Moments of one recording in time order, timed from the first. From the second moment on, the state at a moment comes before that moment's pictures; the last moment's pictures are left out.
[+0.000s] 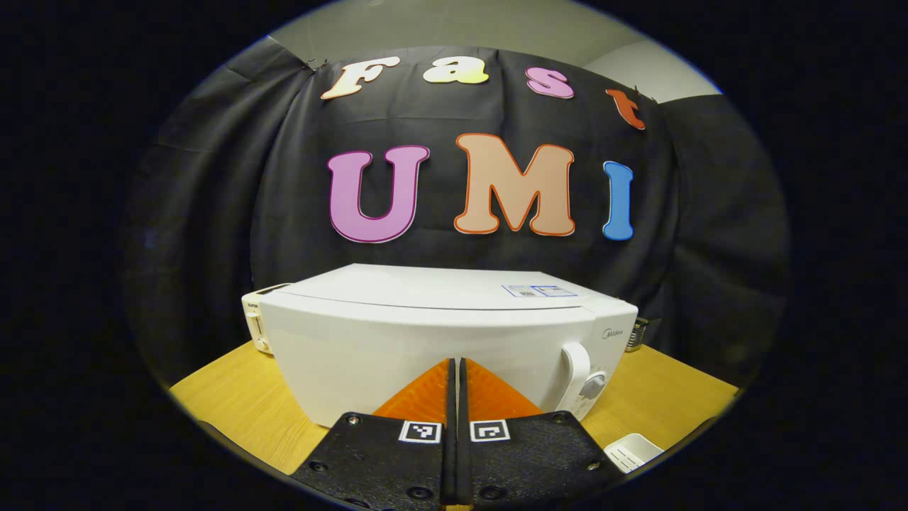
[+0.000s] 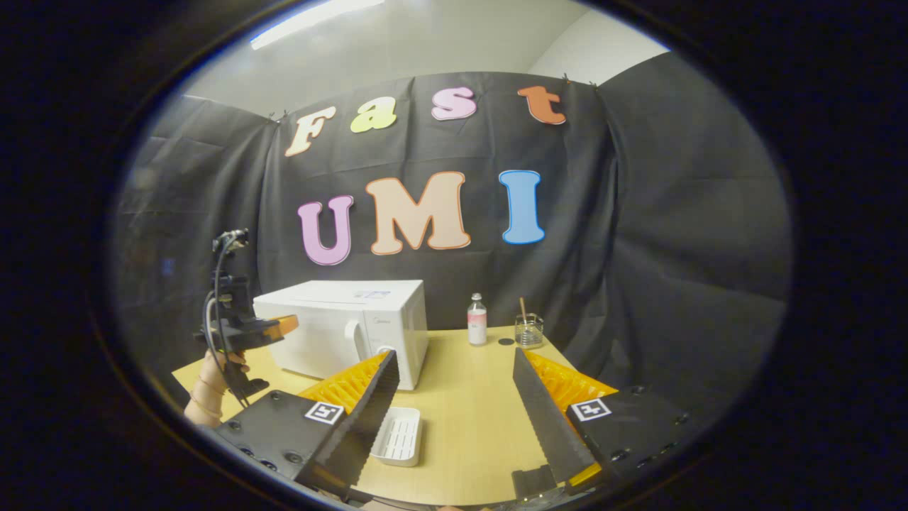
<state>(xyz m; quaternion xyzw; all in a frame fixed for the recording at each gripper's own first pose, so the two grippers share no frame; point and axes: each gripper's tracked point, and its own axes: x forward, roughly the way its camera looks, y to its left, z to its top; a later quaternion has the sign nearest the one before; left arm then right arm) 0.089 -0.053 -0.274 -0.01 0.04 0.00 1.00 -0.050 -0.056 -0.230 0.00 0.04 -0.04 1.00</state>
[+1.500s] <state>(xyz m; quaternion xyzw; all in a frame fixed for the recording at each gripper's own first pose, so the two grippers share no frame) -0.078 -0.003 -0.117 0.00 -0.08 0.02 1.00 -0.036 -0.023 -0.144 -0.03 -0.03 -0.02 1.00</state>
